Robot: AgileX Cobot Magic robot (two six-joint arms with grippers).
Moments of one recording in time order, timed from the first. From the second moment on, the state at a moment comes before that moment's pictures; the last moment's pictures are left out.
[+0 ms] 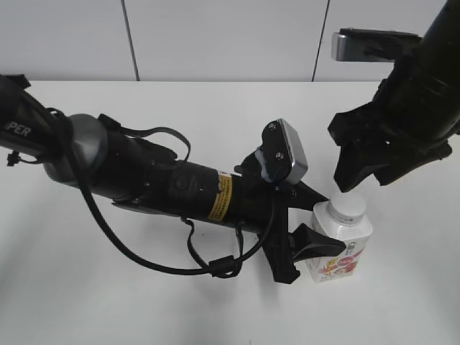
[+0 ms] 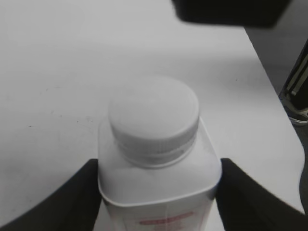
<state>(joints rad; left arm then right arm) -0.72 2.13 -1.09 1.24 -0.77 -0.64 0.44 1.56 -1.19 0.24 1.13 0.00</state>
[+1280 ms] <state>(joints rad) -0.72 2.13 -1.09 1.24 -0.77 -0.64 0.45 1.66 -1.19 0.21 1.08 -0.42</state>
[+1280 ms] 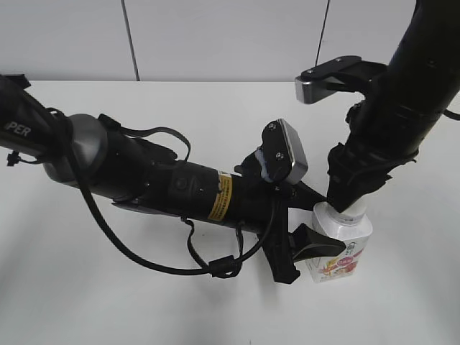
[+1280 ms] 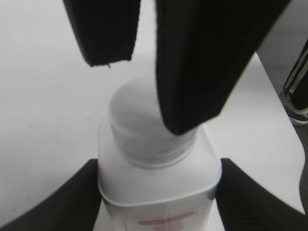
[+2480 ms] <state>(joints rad) -0.72 2.13 -1.09 1.25 -0.77 -0.64 0.45 1.71 -1.19 0.20 1.10 -0.54</state>
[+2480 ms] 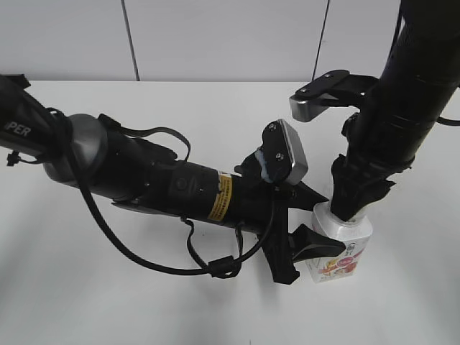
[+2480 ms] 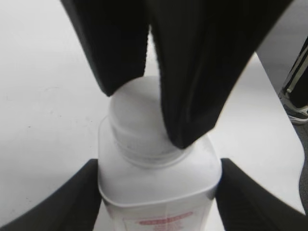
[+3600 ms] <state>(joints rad) -0.72 2.13 -1.09 1.25 -0.77 -0.63 0.45 1.71 -1.21 0.20 1.13 -1.31</state>
